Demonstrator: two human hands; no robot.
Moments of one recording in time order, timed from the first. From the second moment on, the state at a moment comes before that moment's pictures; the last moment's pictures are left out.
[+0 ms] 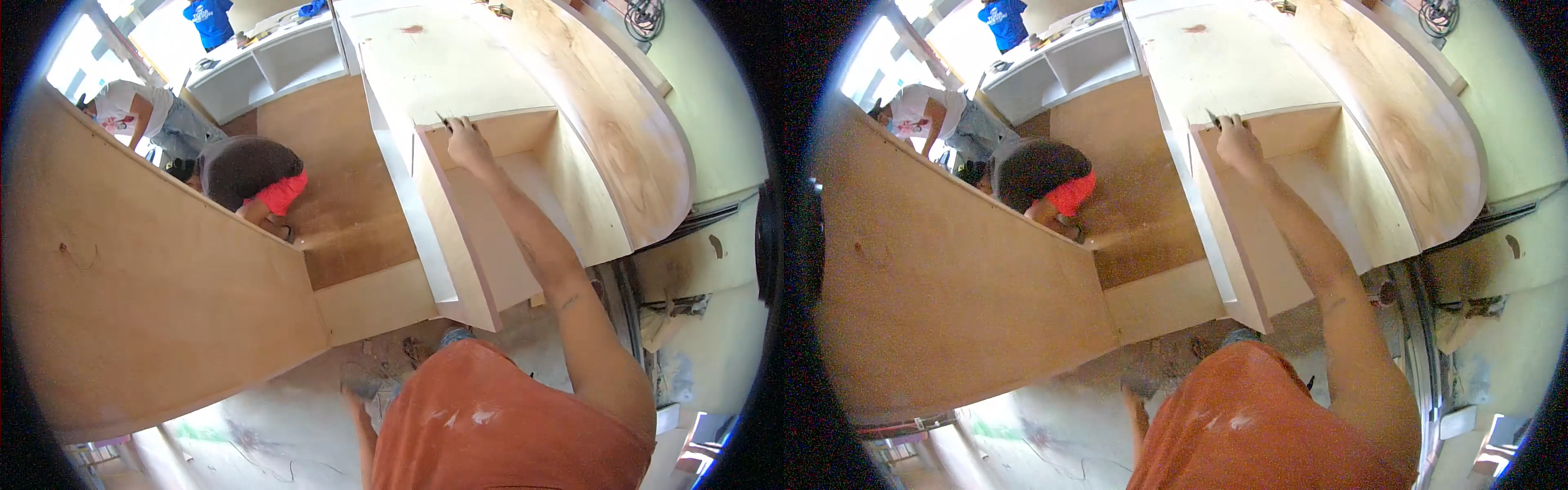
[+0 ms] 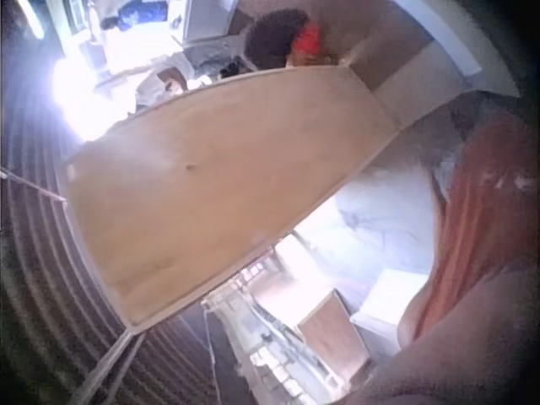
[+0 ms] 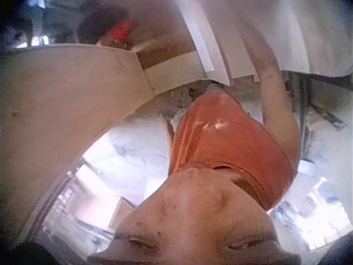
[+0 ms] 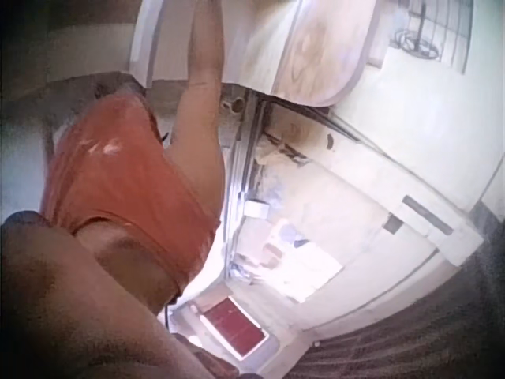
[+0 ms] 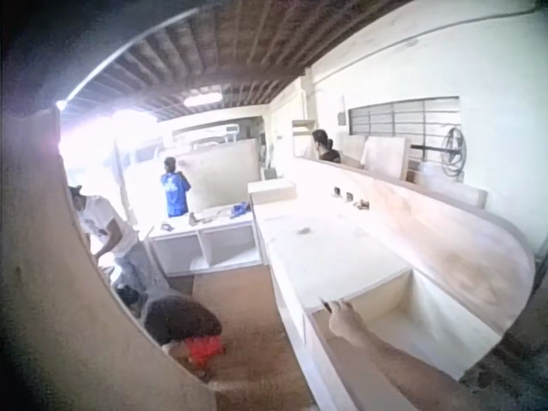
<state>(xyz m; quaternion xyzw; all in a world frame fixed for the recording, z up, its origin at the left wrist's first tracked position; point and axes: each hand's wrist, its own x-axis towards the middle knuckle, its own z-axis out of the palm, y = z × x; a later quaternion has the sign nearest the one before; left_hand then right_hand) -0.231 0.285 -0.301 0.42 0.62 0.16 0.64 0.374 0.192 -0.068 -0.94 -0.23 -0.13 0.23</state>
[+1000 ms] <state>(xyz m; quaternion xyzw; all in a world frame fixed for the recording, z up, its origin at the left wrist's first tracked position) -0.336 0.222 -0.306 0.32 0.73 0.25 0.55 0.418 0.196 -0.014 -0.92 -0.32 0.19 0.09</state>
